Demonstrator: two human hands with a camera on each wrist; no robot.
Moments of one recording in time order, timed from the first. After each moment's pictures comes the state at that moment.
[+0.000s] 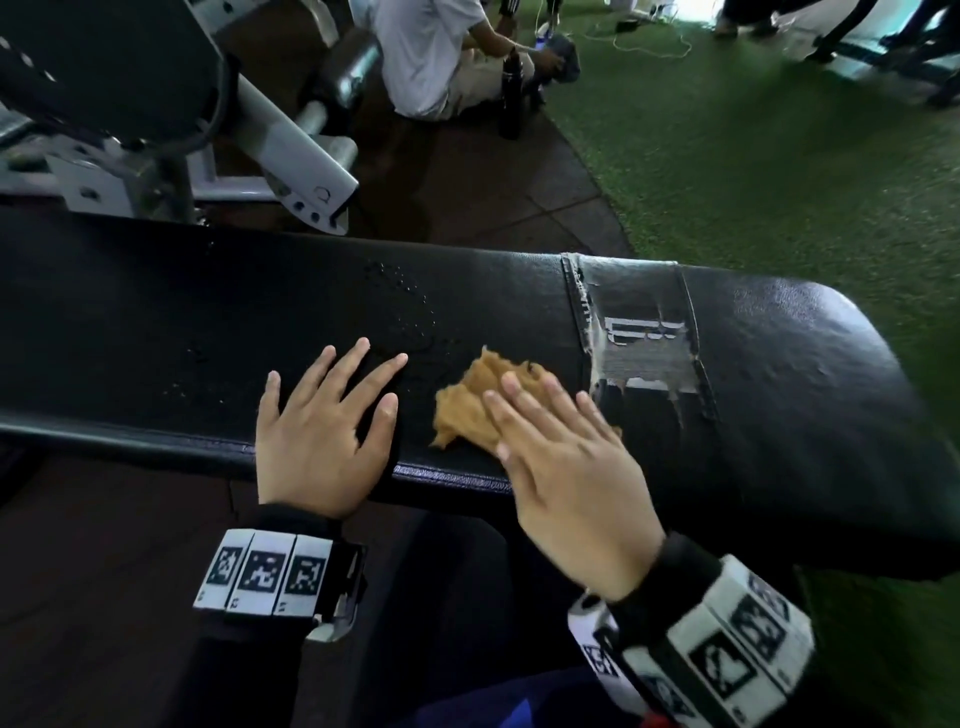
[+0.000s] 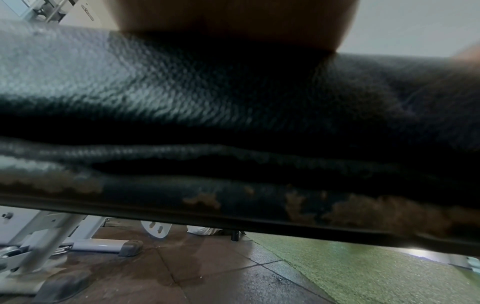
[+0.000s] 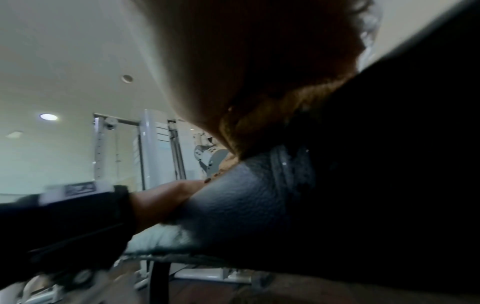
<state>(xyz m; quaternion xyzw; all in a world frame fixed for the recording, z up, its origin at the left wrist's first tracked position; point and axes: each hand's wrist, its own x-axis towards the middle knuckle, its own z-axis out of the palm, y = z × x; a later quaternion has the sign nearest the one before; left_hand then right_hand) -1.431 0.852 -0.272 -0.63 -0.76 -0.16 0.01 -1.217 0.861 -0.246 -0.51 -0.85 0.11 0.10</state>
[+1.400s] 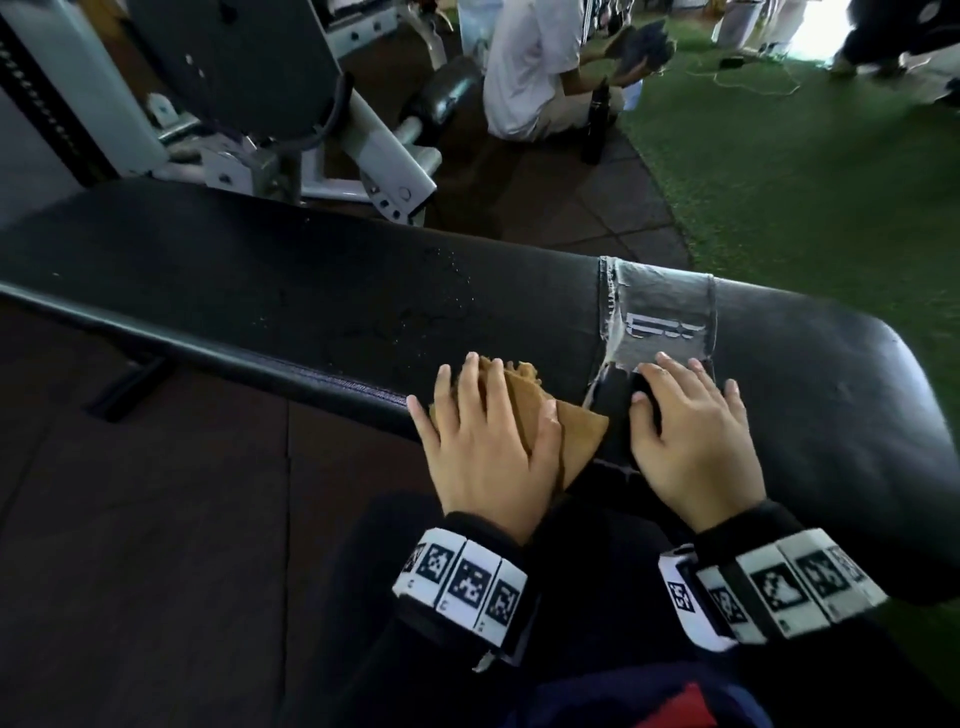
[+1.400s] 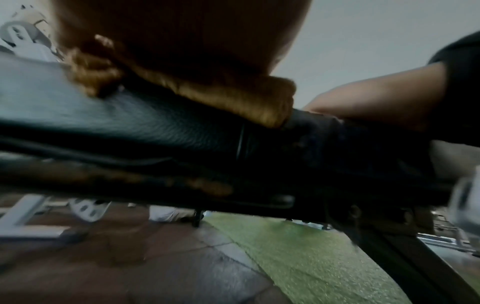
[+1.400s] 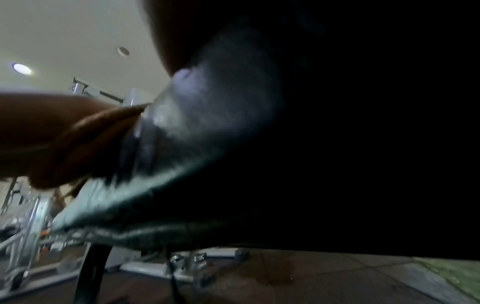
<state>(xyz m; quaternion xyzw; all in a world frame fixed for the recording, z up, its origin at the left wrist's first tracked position) -1.279 0.823 -0.283 -0.51 -0.82 -0.25 0.03 -1.130 0.894 -0.271 -0.57 -0.79 0.06 0.24</state>
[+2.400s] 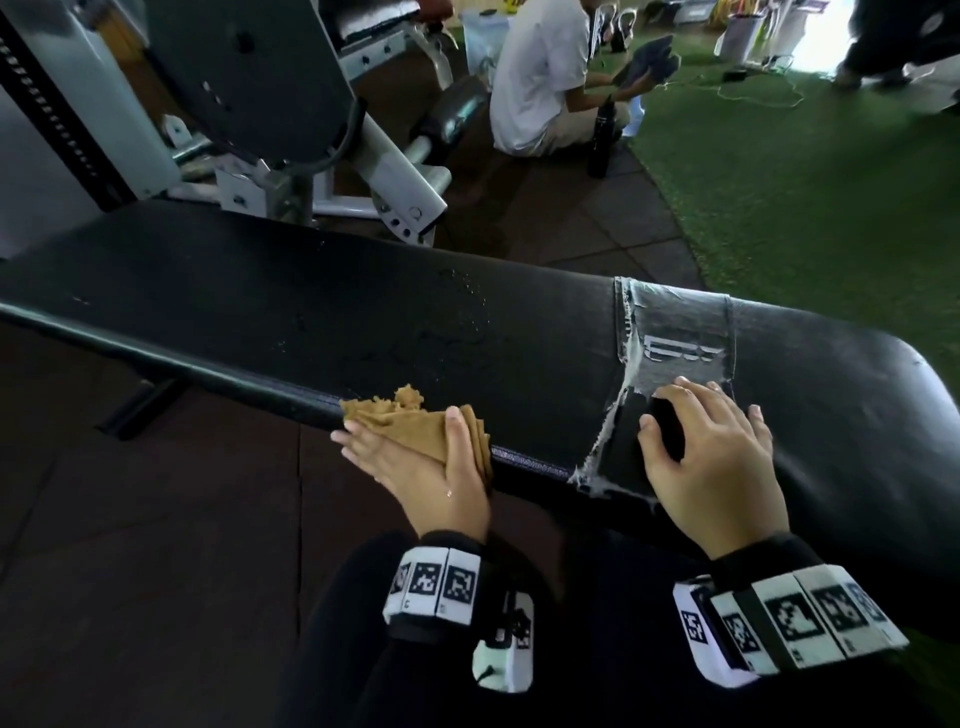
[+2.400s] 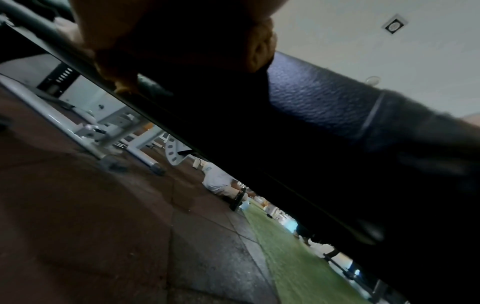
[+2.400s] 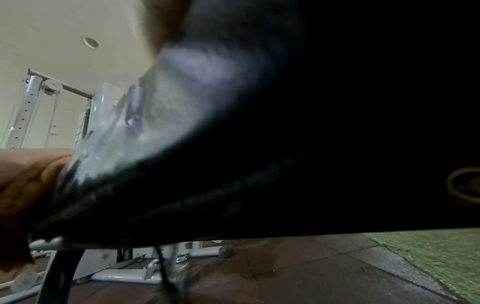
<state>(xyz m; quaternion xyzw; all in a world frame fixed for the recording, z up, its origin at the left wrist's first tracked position) -1.324 0.833 -0.317 -0.21 -0.74 -0.63 -0.12 -1.136 0.896 -0.275 -0.57 -0.78 0.03 0.28</state>
